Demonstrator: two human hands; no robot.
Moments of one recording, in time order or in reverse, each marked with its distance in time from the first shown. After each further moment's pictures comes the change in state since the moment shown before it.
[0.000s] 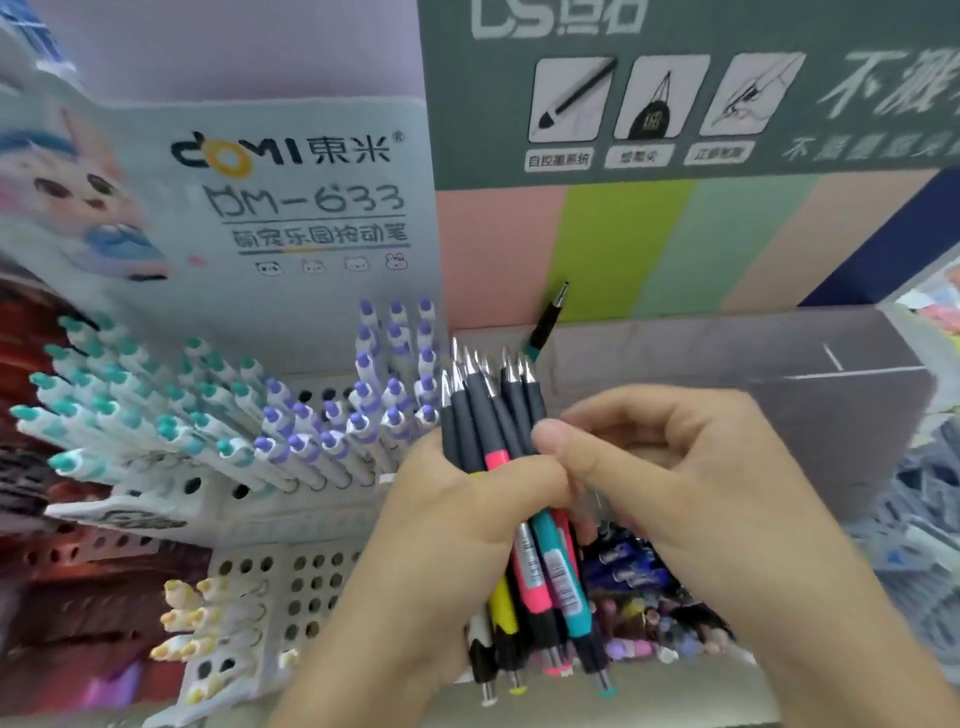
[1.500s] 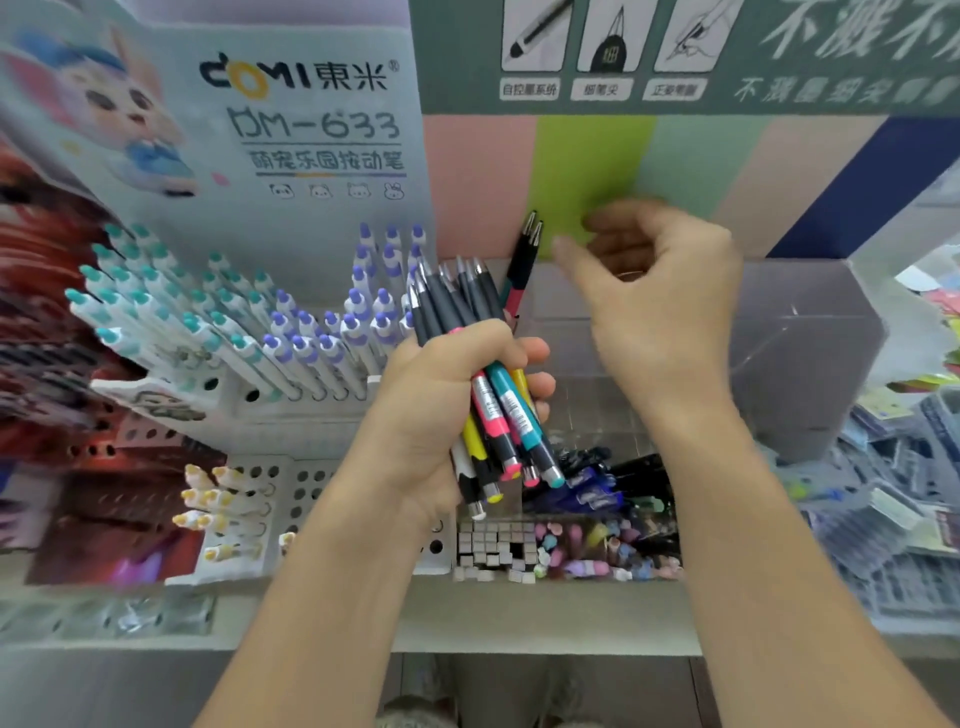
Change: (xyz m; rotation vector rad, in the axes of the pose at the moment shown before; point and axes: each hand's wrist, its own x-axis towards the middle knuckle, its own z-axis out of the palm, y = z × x) left_hand 0.002 -0.004 0.024 -0.294 0.204 -0.137; right_hand 0.055 0.015 -0.011 -0.217 0.420 -0.368
